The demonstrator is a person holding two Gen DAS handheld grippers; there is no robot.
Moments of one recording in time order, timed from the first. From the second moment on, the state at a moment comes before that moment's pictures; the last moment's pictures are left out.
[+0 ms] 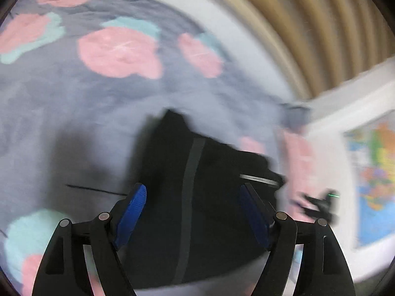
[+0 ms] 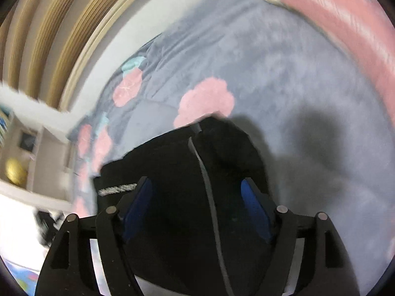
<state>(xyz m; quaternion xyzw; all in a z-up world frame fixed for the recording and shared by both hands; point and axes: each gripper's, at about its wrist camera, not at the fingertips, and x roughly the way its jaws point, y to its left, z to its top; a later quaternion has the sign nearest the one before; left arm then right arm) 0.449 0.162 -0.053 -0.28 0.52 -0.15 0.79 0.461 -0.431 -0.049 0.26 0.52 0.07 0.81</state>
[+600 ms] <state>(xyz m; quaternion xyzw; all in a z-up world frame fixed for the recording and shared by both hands) 0.526 0.137 -0.149 -0.30 0.56 -0.12 0.77 0.538 -0.398 -0.114 0.06 0.55 0.04 0.83</state>
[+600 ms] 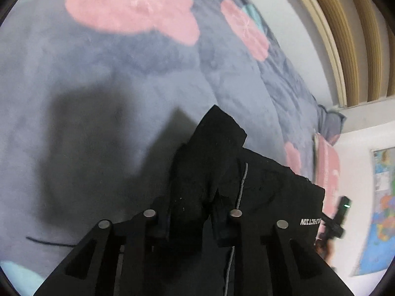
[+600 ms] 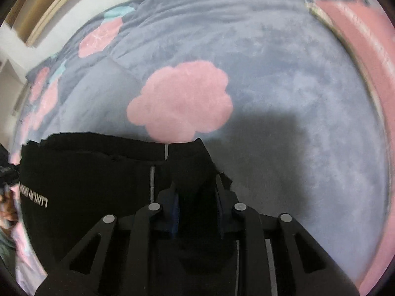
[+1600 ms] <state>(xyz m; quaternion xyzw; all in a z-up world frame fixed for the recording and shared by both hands) 0.527 0.167 -0.099 -0.33 0.50 -0.10 0.79 0.521 -0.385 -0.060 0.16 0.53 0.09 0.83</state>
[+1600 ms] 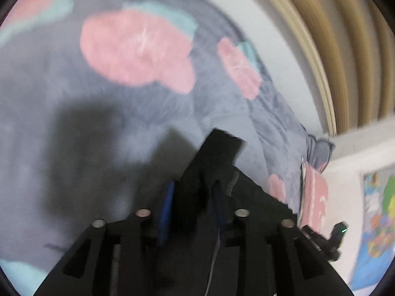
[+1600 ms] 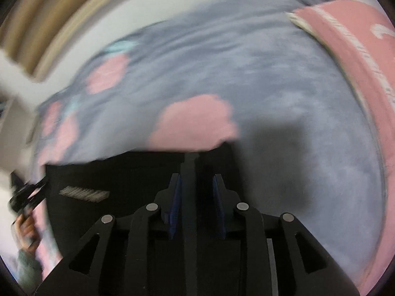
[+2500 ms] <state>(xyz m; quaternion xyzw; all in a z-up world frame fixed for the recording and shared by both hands) 0.410 -0.035 -0.118 -0.15 0.57 -0.16 0.79 0.442 -0.241 -0.110 0.04 0.58 0.10 0.81</state>
